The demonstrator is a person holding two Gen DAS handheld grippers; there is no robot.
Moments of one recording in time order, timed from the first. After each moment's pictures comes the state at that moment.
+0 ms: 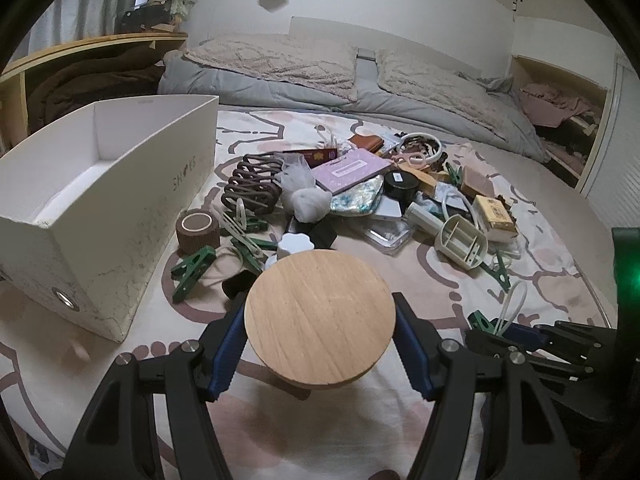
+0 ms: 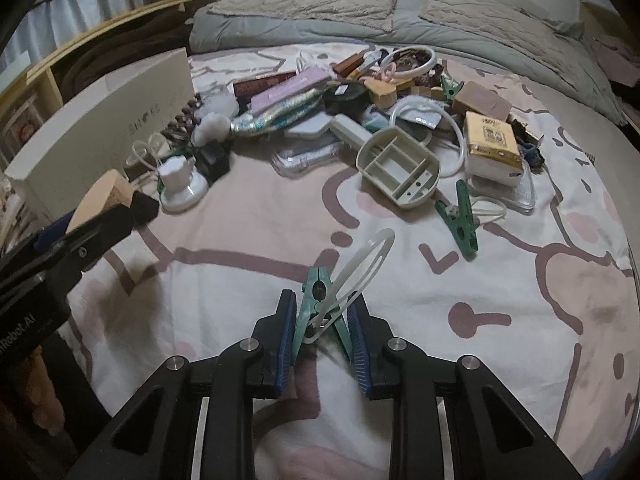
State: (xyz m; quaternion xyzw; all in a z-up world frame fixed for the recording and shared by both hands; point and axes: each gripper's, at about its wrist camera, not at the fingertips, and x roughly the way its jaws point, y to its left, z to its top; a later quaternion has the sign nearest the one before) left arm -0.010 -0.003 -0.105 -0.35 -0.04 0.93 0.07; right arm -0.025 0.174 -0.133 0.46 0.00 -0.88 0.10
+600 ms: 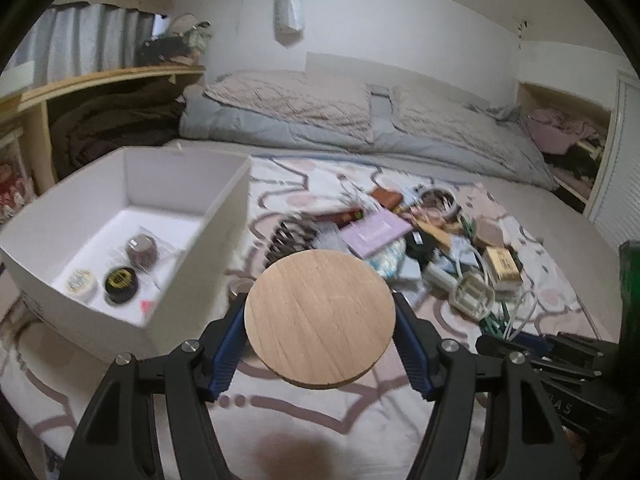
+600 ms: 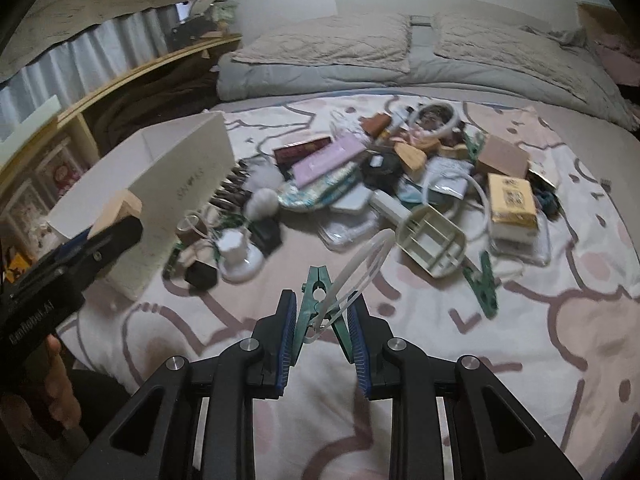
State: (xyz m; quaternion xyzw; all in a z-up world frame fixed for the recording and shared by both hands) left arm -0.008 -0.037 -0.048 -0.29 -0.04 0.96 0.04; right arm -0.032 0.162 -0.088 0.40 -0.05 -0.90 0.15
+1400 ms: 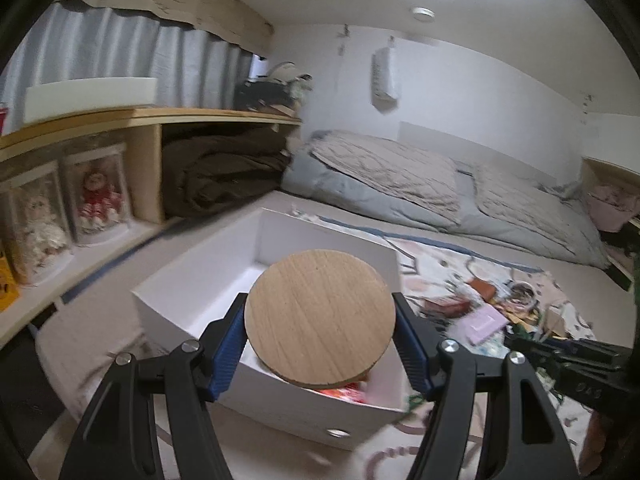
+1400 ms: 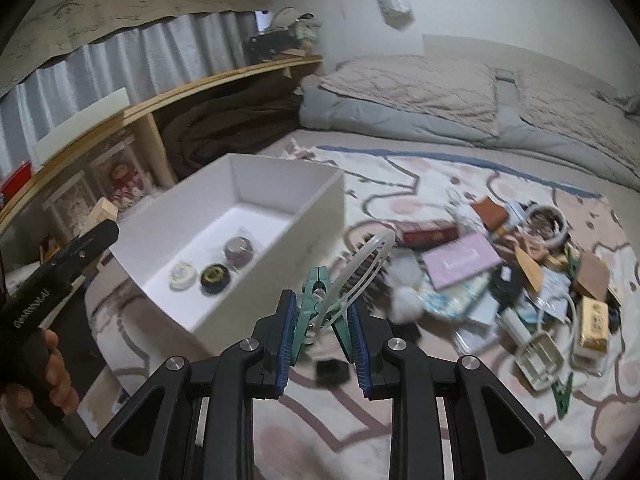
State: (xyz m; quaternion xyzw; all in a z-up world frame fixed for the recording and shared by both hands) left arm 0.023 -0.189 0.009 -0.20 -0.08 0.97 -0.10; right arm -0.054 0.041 -0.013 0.34 -0.01 -0.91 0.25
